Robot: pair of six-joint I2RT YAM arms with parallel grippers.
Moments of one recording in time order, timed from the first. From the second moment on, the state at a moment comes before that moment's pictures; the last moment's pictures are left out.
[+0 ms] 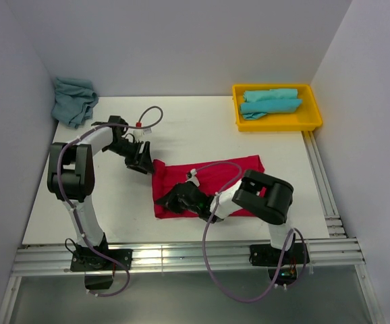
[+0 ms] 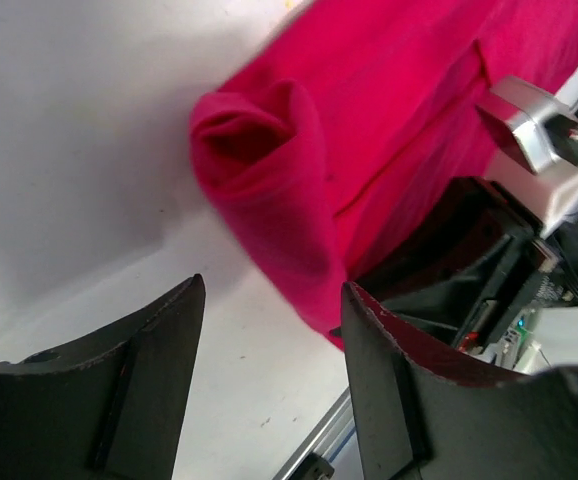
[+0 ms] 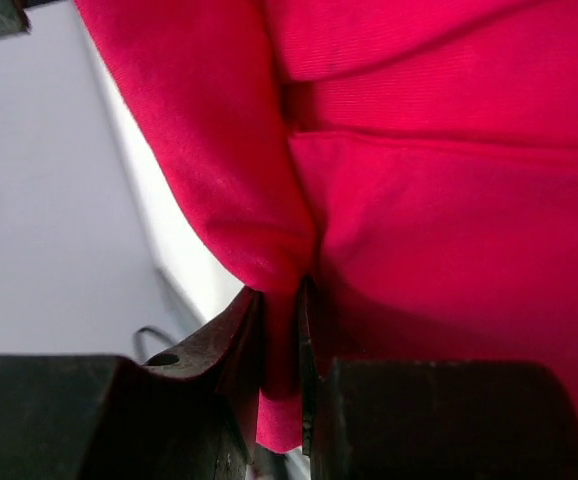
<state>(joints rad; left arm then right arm) -0.11 1.95 1.35 -0.87 0.77 0.21 1.08 1.90 0.72 0.63 0.11 1.46</state>
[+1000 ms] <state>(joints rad) -0.26 2.01 1.36 -0.77 0.54 0.04 1.14 1.85 0.81 0.42 0.13 1.46</state>
